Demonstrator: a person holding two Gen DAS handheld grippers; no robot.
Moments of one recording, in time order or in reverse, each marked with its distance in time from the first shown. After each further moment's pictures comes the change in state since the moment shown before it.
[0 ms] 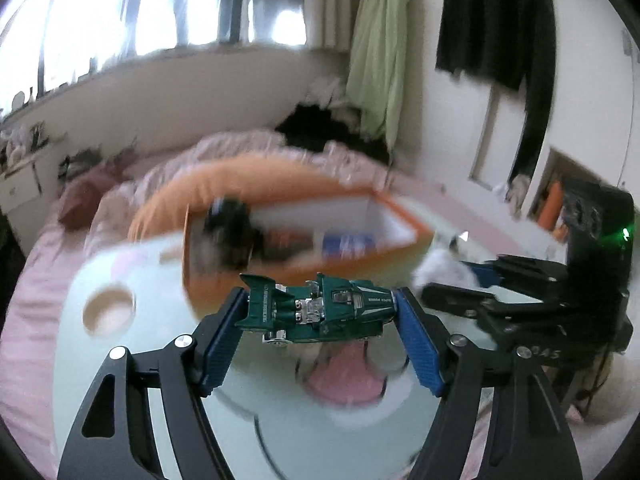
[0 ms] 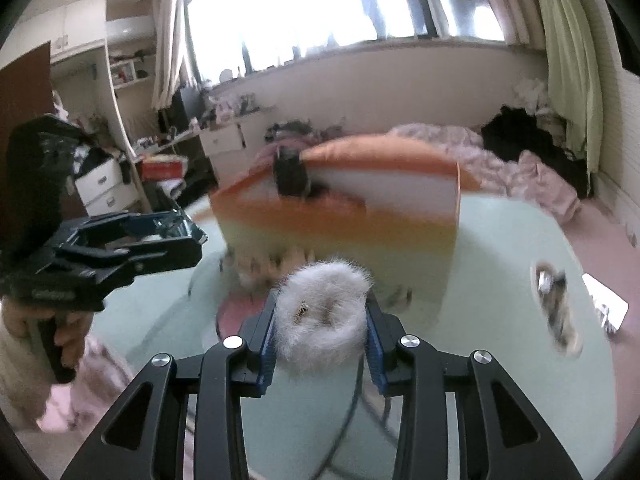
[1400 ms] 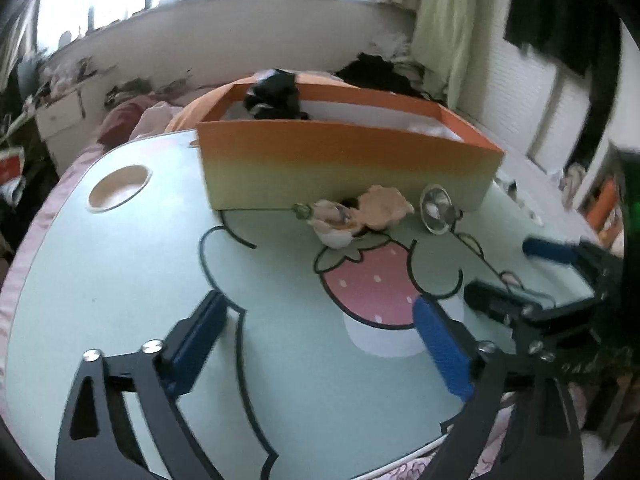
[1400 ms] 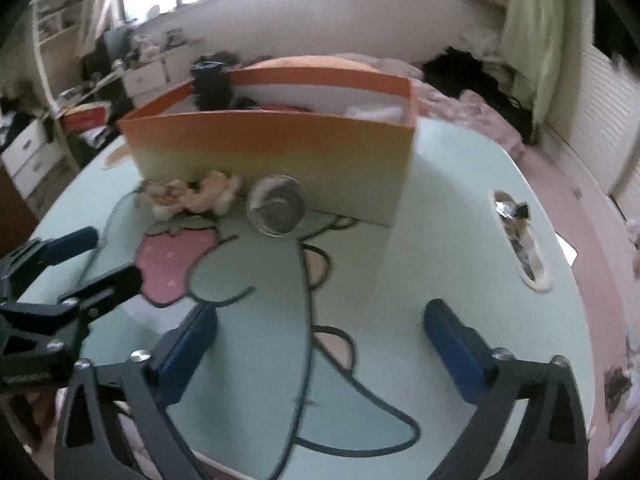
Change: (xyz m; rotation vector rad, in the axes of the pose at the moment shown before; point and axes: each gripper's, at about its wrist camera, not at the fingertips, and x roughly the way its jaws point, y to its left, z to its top) left arm 0.038 -0.006 -0.085 -0.141 0.182 0.179; right arm 0.025 -0.001 -0.037 0.036 0.282 -0.293
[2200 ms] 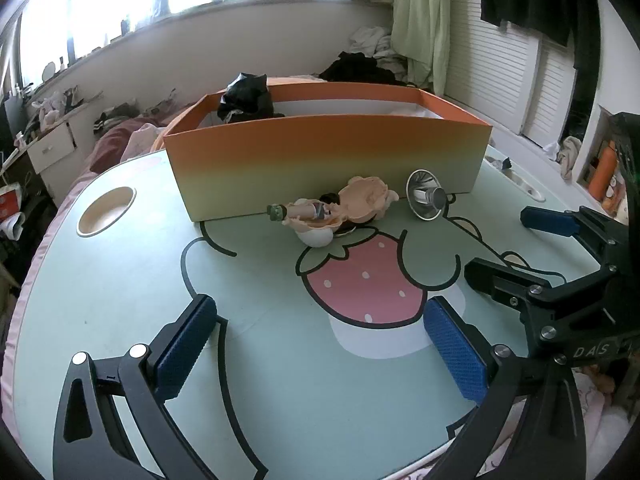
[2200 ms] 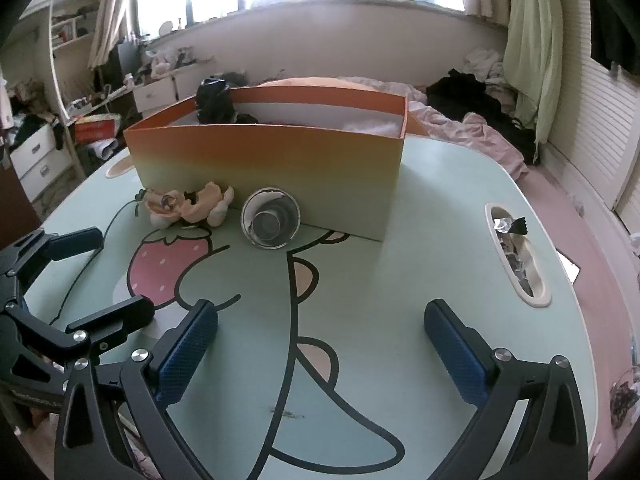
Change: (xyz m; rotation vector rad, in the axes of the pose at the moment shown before) left arm 0.008 -0.016 -0.002 0.086 -0.020 0.015; right arm 0.003 -0.010 -0.008 -0.024 -0.087 0.025
